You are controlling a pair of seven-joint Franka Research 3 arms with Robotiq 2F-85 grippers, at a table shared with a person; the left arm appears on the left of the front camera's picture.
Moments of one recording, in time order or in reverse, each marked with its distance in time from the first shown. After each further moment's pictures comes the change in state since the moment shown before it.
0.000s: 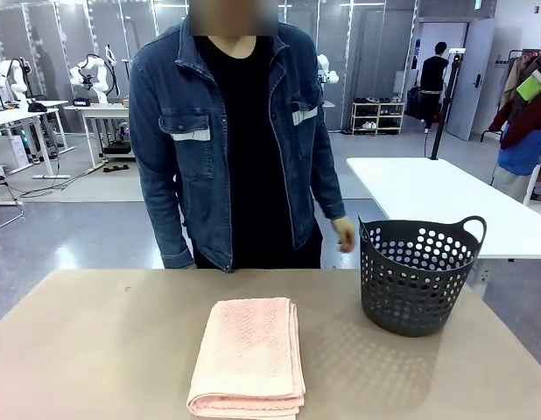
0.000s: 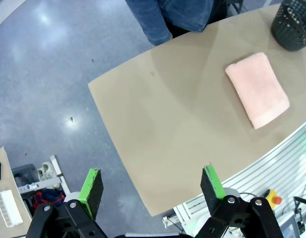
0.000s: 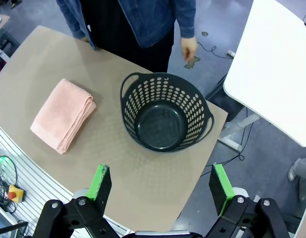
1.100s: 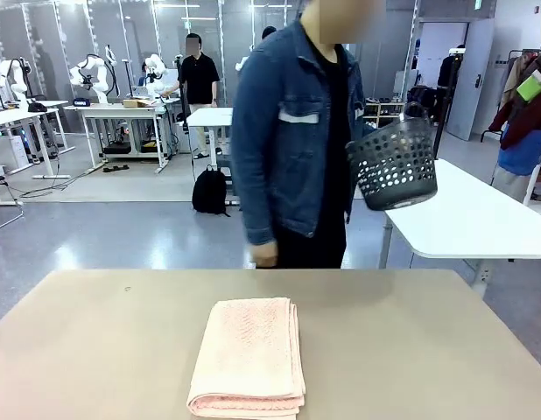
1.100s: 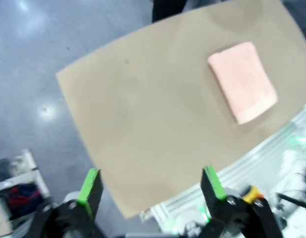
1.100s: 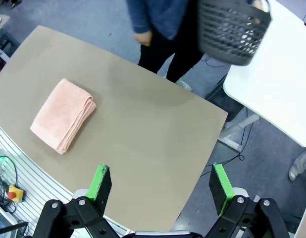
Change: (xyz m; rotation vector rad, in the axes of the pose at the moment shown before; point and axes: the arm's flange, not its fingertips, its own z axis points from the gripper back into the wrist) left arm -0.004 -0.017 -0.072 -0.127 0.077 0.052; right arm 0.000 0.000 0.000 0.000 0.000 0.000
